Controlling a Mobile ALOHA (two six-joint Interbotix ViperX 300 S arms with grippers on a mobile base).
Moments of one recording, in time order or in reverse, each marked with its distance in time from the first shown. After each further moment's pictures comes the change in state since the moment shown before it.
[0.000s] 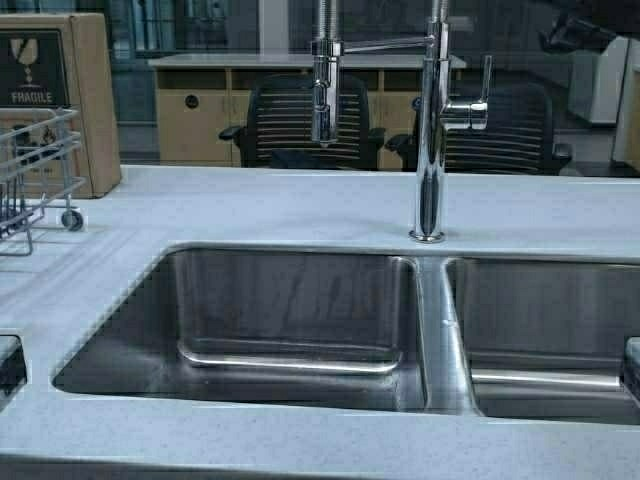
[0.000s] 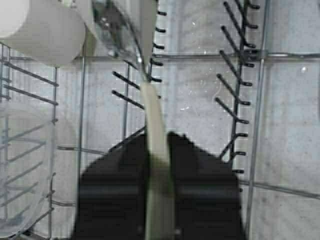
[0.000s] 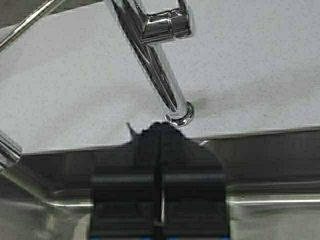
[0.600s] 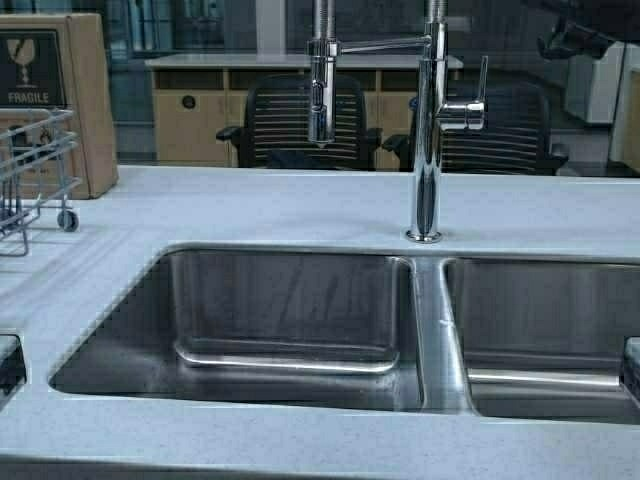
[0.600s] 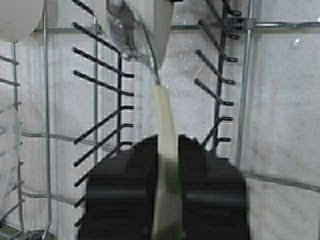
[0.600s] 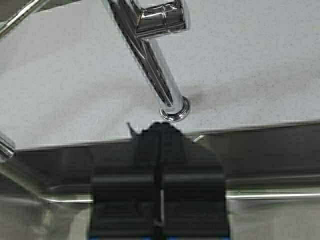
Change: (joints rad) left arm 0.032 0.115 -0.012 -0.009 -0.011 -0.011; right arm 0.002 0.020 0.000 0.000 0.000 0.000
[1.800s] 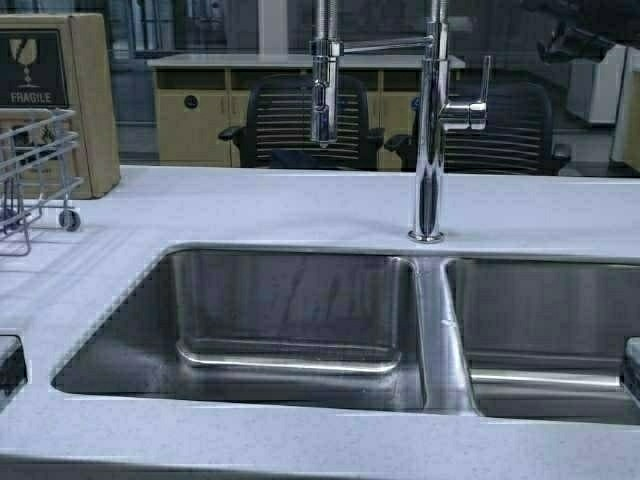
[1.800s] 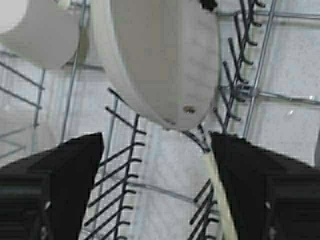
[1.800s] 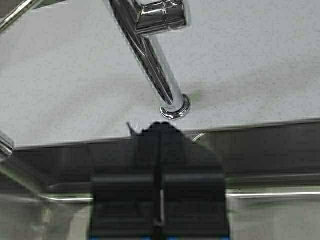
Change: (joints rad) left arm -0.032 -0.115 -0.046 -0.075 0.002 -0.067; right arm 0.000 0.005 0.000 0.000 0.000 0.000
